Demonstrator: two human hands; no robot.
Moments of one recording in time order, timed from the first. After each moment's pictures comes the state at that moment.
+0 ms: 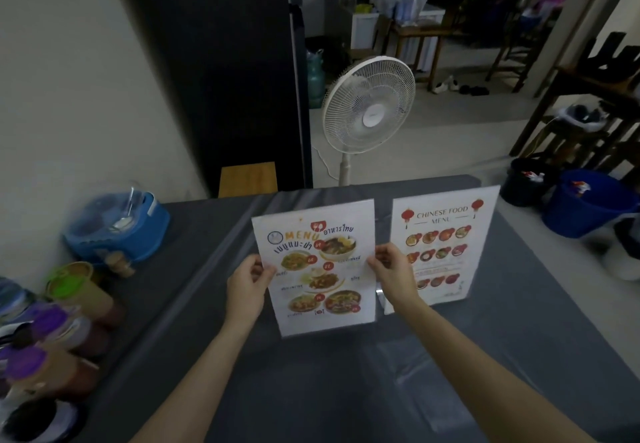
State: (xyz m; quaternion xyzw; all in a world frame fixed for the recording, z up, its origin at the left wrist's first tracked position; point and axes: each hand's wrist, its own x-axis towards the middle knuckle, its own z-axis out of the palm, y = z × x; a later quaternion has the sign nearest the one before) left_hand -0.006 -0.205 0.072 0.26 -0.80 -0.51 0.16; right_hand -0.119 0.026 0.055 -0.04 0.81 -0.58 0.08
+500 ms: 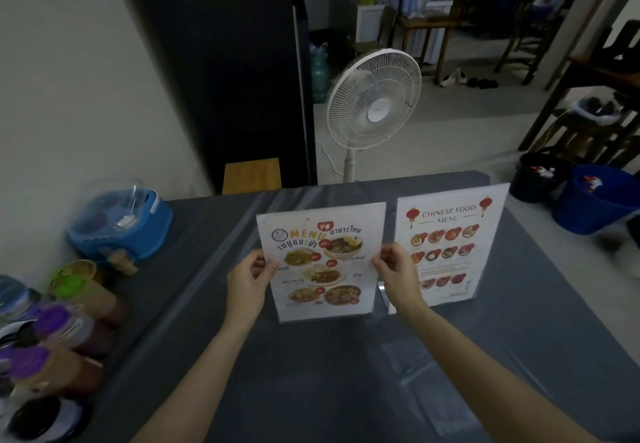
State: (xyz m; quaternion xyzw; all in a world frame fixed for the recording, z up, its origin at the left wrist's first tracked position) left_hand -0.012 -0.208 0.070 0.22 -0.80 -0.51 0.19; right_hand -0.120 0.027 0.047 -0.04 0.78 -0.61 0.08
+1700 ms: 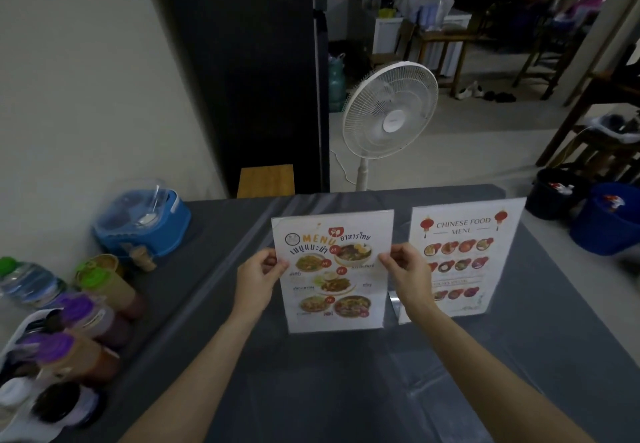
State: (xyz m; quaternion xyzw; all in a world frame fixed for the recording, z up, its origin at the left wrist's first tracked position) left_hand -0.015 -0.222 0.078 0.23 -0.82 -0.50 0.18; right_hand -0.120 0.022 0.072 -0.06 0.78 -0.61 0.06
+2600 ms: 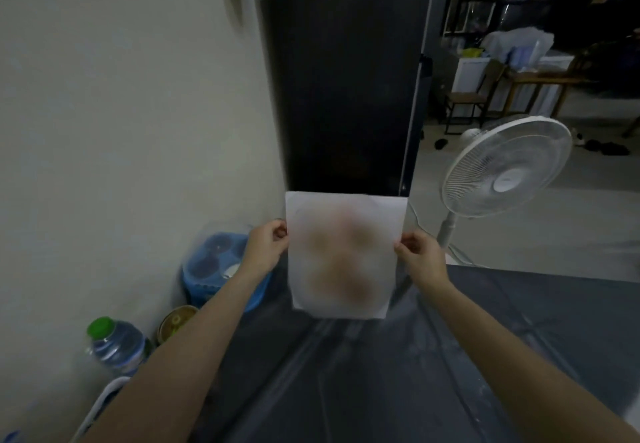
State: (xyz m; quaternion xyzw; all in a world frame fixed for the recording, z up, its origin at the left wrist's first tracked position) left_hand -0.110 -0.502 0.140 0.26 -0.84 -0.41 0.22; right_hand -0.239 -0.252 0.133 -0.17 0.80 -0.57 0.06
